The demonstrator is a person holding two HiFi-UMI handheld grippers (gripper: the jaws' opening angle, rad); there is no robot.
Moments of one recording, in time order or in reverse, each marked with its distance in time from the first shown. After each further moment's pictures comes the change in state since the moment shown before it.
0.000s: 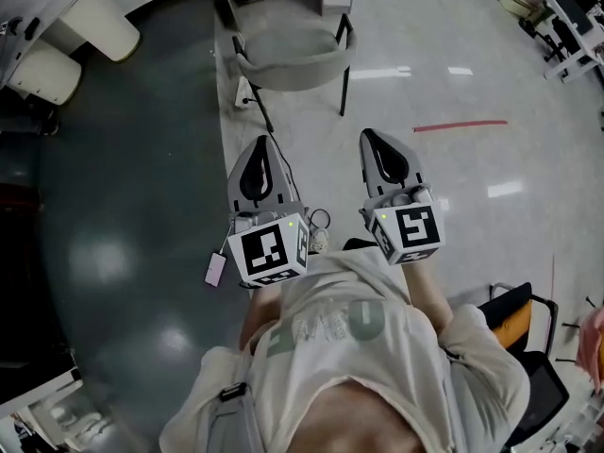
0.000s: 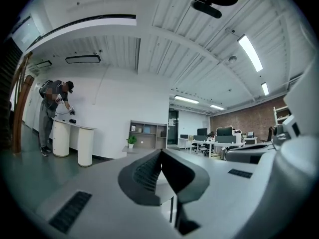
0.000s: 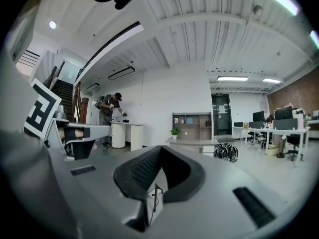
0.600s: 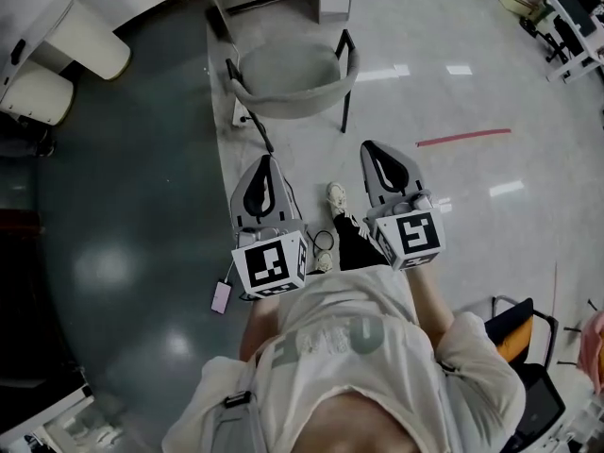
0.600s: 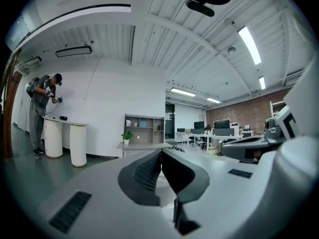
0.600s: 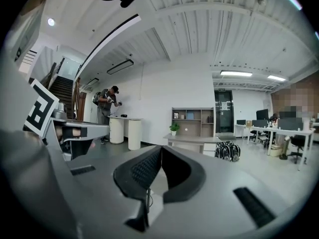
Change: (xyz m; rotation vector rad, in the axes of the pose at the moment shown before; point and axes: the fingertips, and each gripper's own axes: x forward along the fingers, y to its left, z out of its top) left arm 0.105 0.008 -0.033 0.041 0.058 -0.054; right arm 0.095 -0.056 -0.025 -0.021 0.040 0.018
